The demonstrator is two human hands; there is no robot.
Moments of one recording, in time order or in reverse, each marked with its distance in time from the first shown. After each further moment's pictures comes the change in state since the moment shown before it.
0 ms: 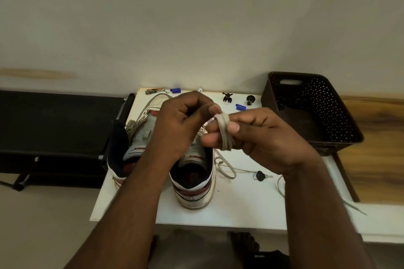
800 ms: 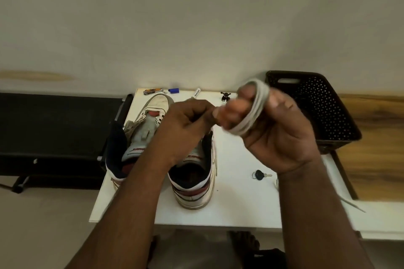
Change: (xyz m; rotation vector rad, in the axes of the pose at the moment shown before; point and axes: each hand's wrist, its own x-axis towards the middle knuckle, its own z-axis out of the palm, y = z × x) left_hand -0.002 0.009 0.000 0.055 -0.155 -0.086; right_hand 0.002 -0.005 0.003 0.412 -0.114 -0.350
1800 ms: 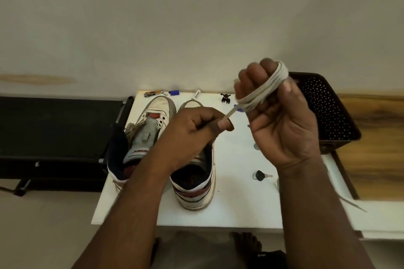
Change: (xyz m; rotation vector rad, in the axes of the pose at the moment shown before) left_hand -0.005 0.005 0.005 0.015 -0.123 -0.099; right_hand 0.001 0.001 -0.006 0.070 0.213 -0.207
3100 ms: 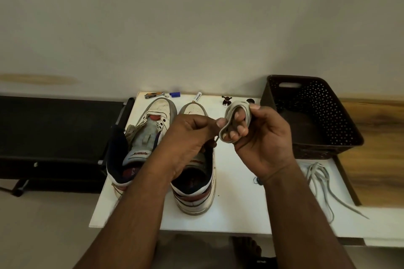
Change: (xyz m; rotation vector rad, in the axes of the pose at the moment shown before) left_hand 0.008 -0.018 0.004 -0.288 0.096 -0.201; right_hand 0.004 0.025 0.009 -0.132 0.368 0.230
